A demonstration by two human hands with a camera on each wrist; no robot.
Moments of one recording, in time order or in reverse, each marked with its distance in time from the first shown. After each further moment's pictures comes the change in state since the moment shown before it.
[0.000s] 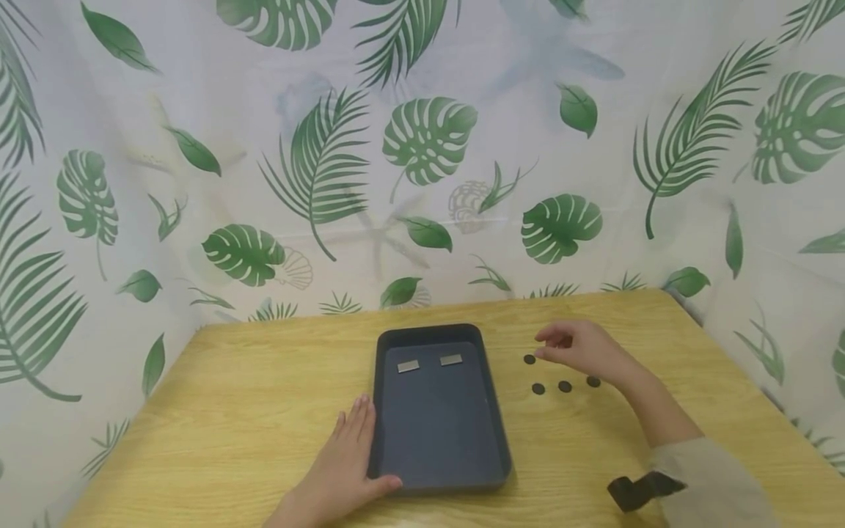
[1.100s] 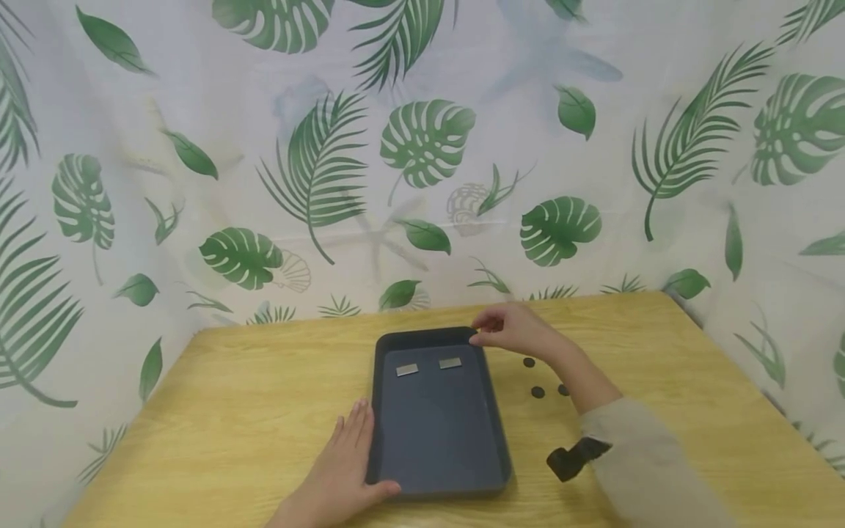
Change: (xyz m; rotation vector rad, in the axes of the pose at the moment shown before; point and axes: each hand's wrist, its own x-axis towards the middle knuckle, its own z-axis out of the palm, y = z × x) left_hand 0.001 -0.003 0.003 -0.009 -0.001 0.007; right_hand 0.063 -0.043 0.028 0.047 -0.072 -0.161
